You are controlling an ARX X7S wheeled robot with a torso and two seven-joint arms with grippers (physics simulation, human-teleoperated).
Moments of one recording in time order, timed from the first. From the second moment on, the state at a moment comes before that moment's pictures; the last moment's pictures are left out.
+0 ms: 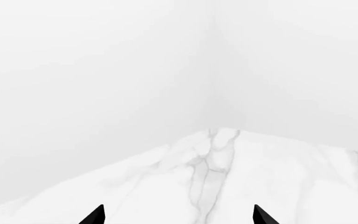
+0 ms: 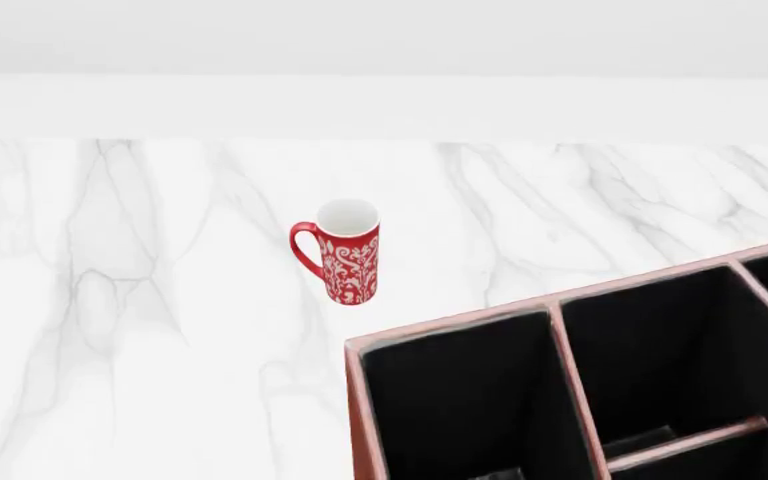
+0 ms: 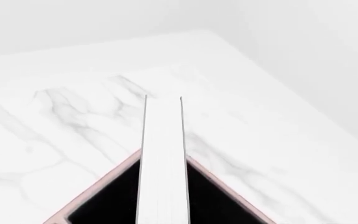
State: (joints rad) left arm 0.59 -0.24 -0.50 0.55 -0.32 0.03 -0.52; right arm 1.31 0.83 -0.40 0.28 1.37 1.23 0.99
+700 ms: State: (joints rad) left arm 0.59 -0.25 -0.48 0.56 -0.32 0.01 -0.52; right arm 1.25 0.81 -0.44 0.39 1.28 1.11 0.90
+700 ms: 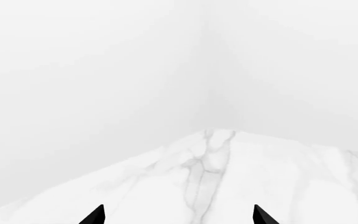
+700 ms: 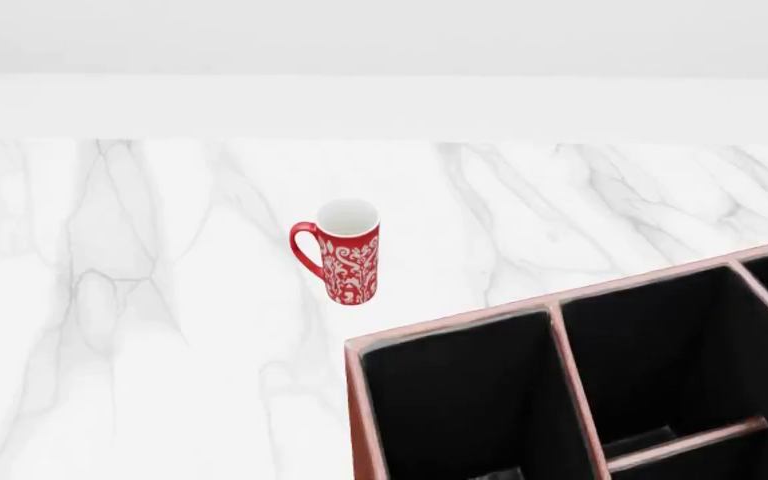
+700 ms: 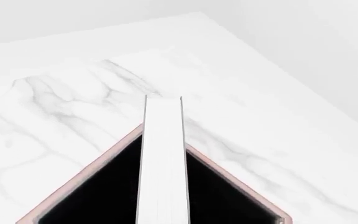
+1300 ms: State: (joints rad) left arm 0.59 -0.25 -0.48 0.57 -0.32 0.01 -0.52; right arm 1.22 0.78 -0.47 0.45 1.21 1.06 0.81
